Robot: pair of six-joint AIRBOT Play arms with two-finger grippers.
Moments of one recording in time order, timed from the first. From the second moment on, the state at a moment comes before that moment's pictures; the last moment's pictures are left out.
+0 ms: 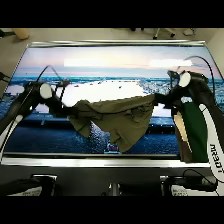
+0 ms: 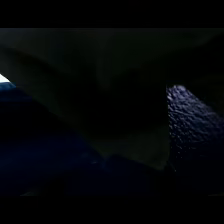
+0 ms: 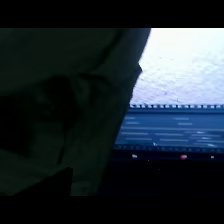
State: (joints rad) left arm -0.27 -1.34 1.14 1.37 -1.32 -1.71; right arm -0.01 -1.49 1.32 -1.34 1.30 1.64
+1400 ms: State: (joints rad) left arm -0.34 -0.97 0.82 1.18 -0.69 -1.76; right arm 0.04 -1.37 1.10 -1.07 1.09 1.51
